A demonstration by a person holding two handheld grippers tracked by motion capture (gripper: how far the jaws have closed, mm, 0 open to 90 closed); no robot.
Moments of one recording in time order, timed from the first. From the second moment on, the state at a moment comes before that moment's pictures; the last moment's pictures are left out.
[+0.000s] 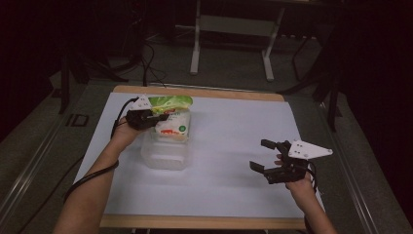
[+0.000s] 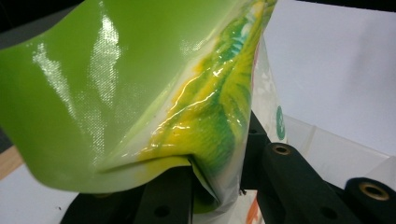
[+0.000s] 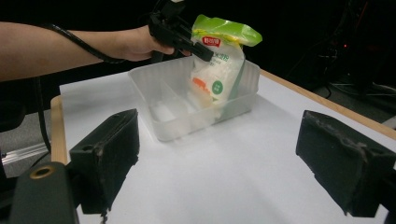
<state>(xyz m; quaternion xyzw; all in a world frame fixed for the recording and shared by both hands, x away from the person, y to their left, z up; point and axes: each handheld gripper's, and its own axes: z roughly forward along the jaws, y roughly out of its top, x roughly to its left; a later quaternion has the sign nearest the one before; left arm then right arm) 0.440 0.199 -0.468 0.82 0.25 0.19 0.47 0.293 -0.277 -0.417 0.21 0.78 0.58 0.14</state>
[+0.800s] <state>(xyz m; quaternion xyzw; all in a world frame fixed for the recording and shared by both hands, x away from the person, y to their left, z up) 0.411 0.207 -0.444 0.77 0.35 0.21 0.50 0.289 -0.284 -0.416 0.21 0.78 0.57 0.15</state>
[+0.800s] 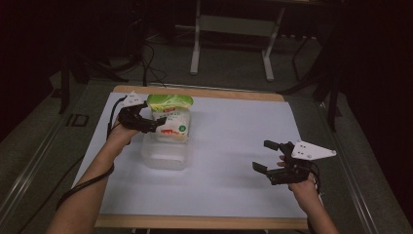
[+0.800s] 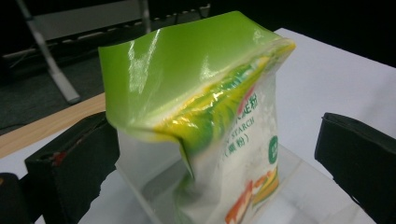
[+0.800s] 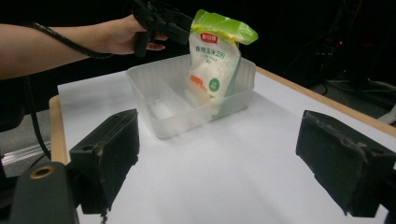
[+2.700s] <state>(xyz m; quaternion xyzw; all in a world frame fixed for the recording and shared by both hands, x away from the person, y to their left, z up) 0.263 0.139 -0.443 0.78 0.26 0.16 0.54 0.282 -0.291 -0.439 0.23 0.78 0.56 0.13</state>
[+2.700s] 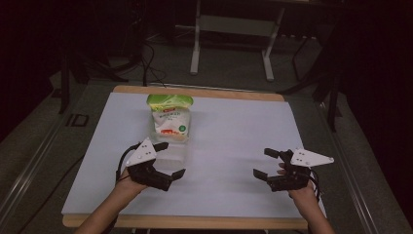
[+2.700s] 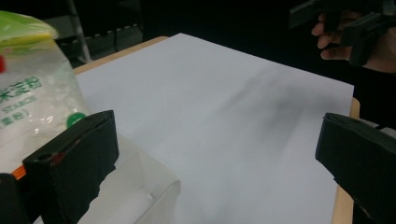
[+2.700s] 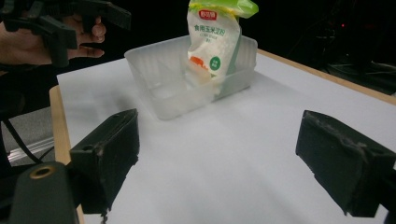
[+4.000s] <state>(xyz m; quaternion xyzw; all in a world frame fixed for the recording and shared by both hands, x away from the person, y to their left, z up) 0.252 0.112 -0.489 0.80 0.18 0.12 0.56 0.288 -0.278 -0.468 0.24 0.80 0.54 0.11</state>
